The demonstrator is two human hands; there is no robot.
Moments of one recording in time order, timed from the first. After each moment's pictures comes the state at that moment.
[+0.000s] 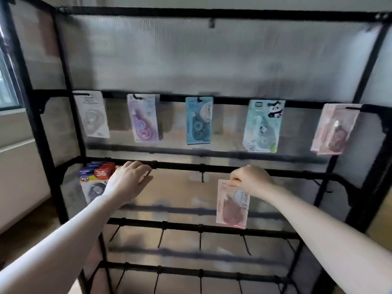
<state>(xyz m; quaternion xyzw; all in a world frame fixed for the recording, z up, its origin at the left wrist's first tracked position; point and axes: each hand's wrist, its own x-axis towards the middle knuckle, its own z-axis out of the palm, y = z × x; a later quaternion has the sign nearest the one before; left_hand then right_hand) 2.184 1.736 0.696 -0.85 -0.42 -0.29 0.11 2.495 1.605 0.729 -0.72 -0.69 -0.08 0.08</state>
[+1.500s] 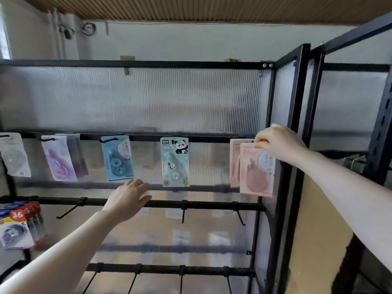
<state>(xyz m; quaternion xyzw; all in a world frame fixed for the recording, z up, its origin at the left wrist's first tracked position) 2.428 1.649 0.757 -0.87 -0.42 -0.24 0.11 2.778 1.481 0.896 -0.71 -0.61 -0.26 0.22</state>
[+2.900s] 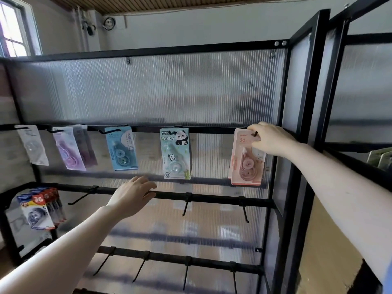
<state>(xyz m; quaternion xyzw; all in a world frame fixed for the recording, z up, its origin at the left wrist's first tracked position) 2.448 1.641 0.743 -0.87 -0.43 -0.22 0.13 2.810 1.542 0.876 -0.72 -0.65 -0.17 0.18</state>
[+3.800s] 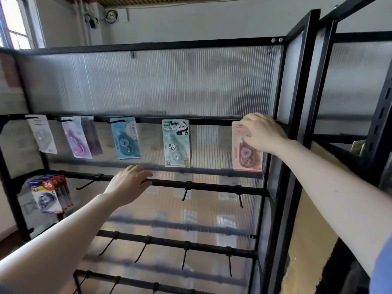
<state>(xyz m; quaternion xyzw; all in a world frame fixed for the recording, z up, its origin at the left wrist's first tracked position) 2.433 1.611 0.747 -0.86 -0.44 -0.22 0.15 2.784 1.512 0.870 -0.65 -0.68 -0.27 0.17</state>
